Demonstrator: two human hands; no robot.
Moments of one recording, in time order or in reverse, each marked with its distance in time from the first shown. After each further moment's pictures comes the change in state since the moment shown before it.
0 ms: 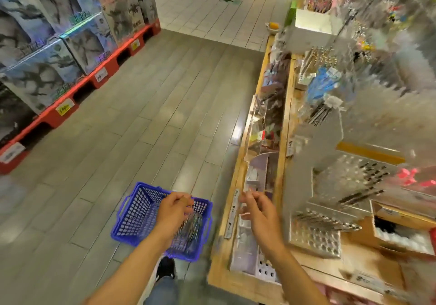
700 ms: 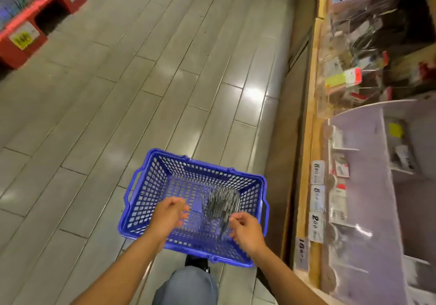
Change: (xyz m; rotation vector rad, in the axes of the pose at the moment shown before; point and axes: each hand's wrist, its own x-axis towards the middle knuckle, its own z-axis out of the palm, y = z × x) left_hand 0.327 -0.288 -0.166 0.090 -0.076 -0.341; right_hand 0.148 0.388 0.288 -0.267 -0.093 0.507
